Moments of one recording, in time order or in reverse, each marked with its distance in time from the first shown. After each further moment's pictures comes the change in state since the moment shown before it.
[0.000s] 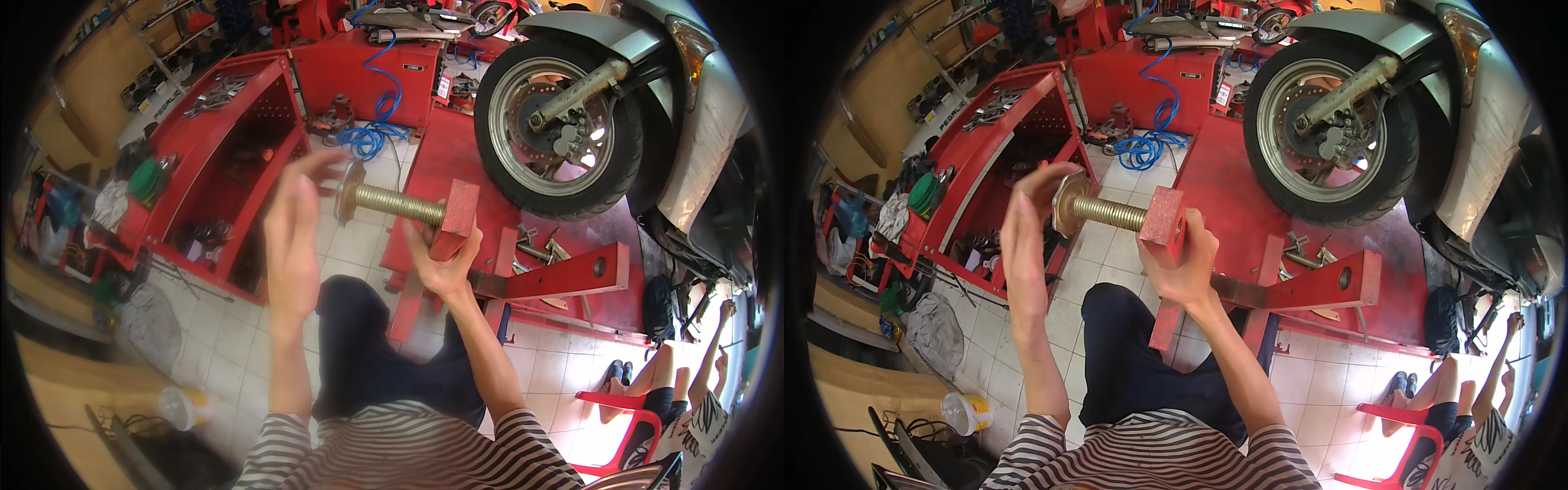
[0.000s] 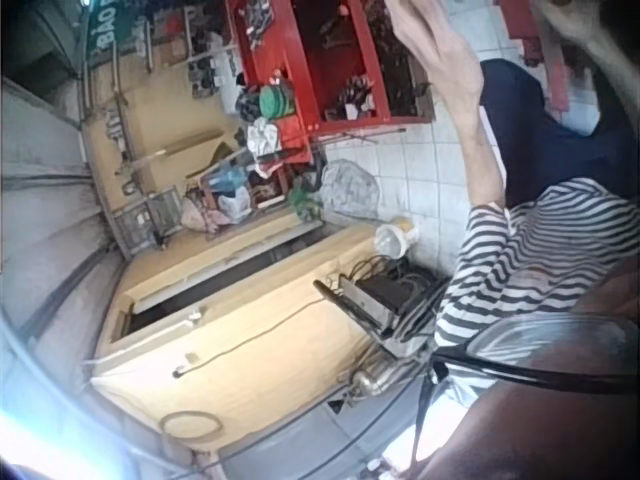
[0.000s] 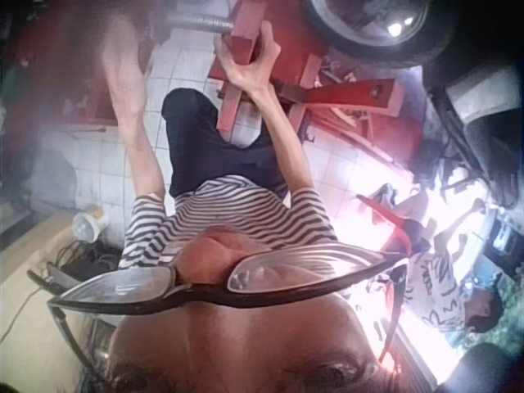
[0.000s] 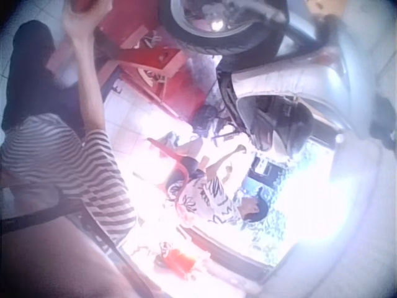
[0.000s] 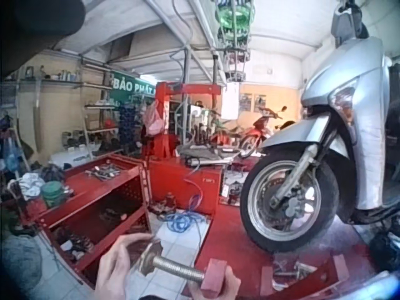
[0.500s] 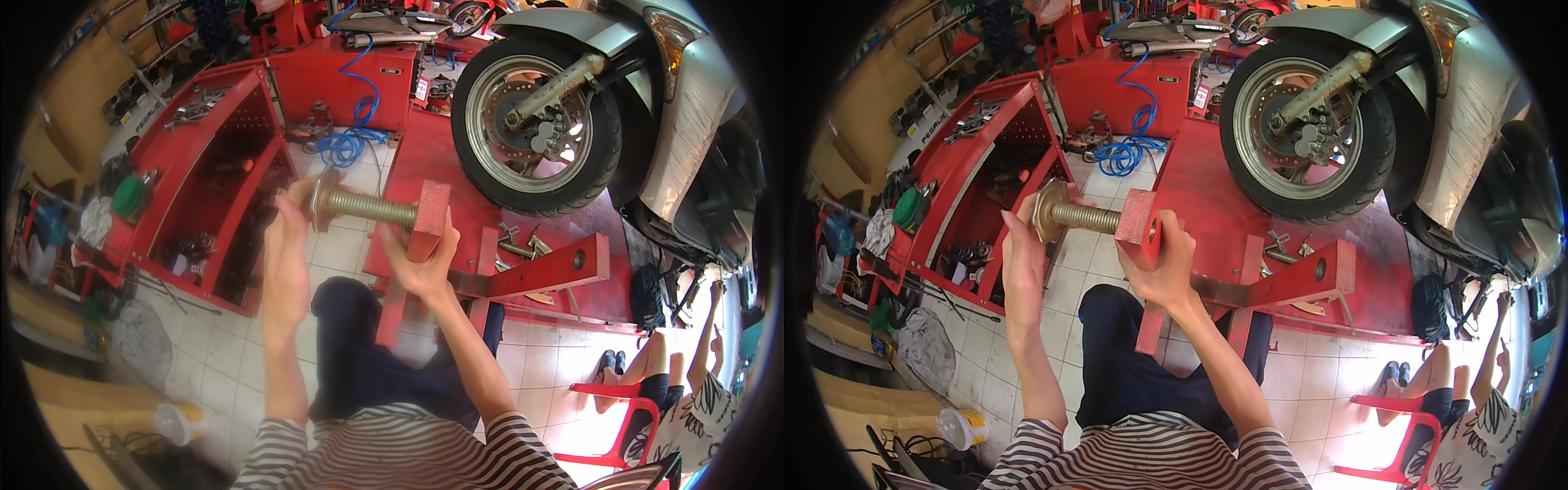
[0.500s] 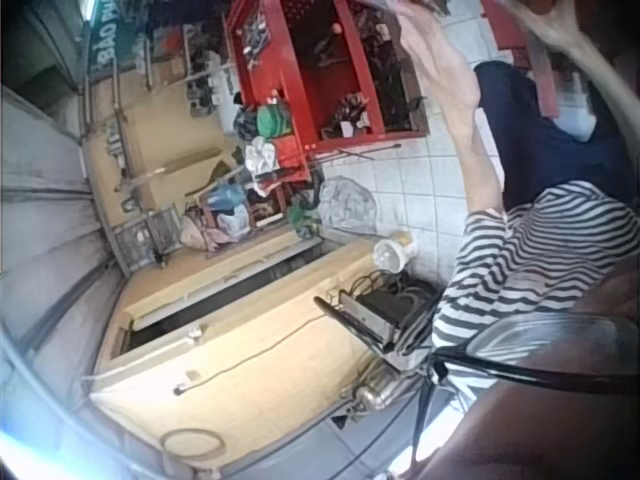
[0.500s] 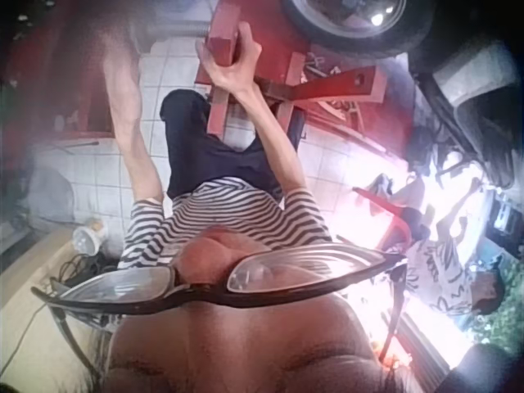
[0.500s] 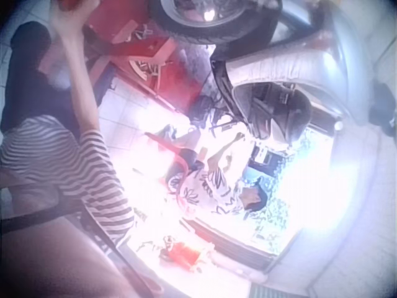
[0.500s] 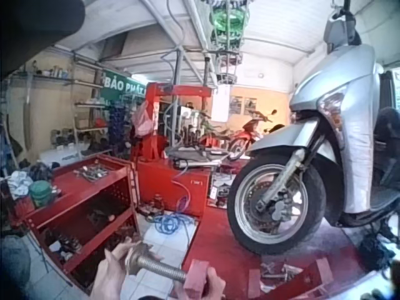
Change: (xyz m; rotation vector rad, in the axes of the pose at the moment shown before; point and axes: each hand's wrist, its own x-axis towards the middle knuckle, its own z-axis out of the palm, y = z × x) left_hand -0.004 -0.012 0.008 -0.004 -0.037 -0.126; right_hand 0.002 0.005 0.003 0.013 0.017 -0.052
